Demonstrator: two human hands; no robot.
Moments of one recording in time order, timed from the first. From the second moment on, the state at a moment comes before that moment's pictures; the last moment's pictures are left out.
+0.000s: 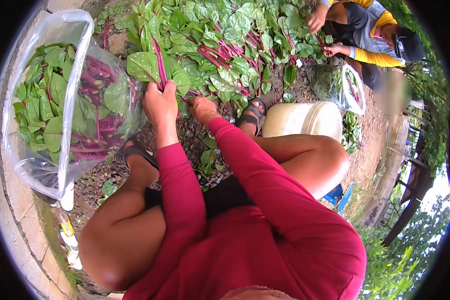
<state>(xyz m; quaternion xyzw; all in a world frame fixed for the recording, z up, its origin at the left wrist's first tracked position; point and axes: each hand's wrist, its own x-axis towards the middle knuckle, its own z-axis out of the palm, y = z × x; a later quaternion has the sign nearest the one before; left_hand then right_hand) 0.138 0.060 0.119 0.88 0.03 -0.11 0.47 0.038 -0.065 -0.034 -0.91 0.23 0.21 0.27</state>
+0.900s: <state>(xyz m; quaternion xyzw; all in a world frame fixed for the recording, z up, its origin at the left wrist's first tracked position) 0.087 0.035 0.059 0.55 0.23 -0.30 0.75 0.037 -0.099 0.130 -0.87 0.19 0.02 0.45</state>
